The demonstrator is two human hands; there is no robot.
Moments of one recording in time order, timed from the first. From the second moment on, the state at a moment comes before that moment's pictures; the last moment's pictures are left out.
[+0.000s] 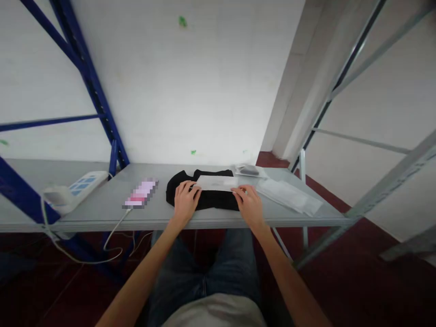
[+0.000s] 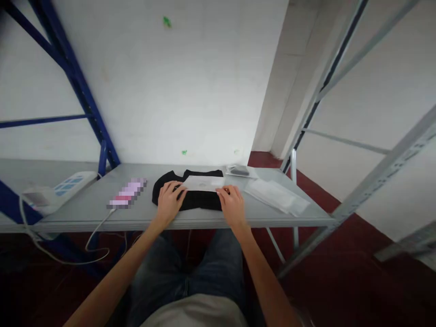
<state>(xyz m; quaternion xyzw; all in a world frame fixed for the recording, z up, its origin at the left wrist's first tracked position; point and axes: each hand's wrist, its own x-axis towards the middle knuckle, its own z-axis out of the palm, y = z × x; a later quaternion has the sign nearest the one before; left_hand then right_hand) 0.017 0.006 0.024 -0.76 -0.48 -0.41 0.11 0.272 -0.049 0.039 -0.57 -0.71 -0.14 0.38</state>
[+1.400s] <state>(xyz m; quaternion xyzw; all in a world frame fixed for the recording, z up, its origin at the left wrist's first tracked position) 0.010 0.003 0.027 -0.78 -0.39 -0.43 0.23 0.297 -0.042 0.044 -0.52 -0.67 -0.06 0.53</state>
